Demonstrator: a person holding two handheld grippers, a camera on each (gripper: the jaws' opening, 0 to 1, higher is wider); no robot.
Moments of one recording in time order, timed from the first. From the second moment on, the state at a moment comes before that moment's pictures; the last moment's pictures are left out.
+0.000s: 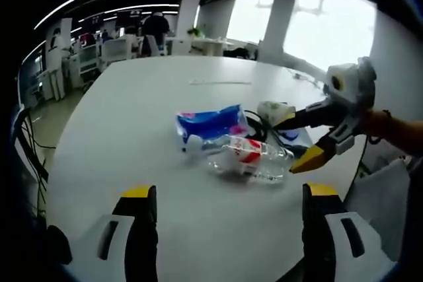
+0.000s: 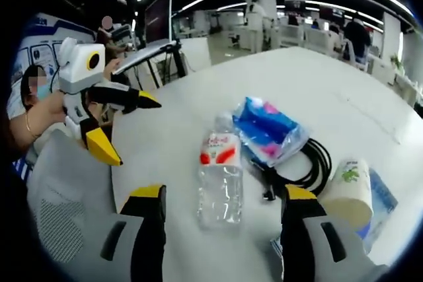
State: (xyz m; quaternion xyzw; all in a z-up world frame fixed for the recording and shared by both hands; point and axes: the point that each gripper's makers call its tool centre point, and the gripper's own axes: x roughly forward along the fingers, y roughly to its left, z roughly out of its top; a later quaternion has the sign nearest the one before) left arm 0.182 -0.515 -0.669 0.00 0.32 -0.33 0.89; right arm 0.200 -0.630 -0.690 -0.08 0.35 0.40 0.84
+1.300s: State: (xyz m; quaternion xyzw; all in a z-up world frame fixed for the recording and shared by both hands) left arm 0.183 -0.519 -0.683 0.00 0.33 -0.34 0.88; right arm 0.233 -0.582 -0.711 -0.13 0.37 0.41 0.83
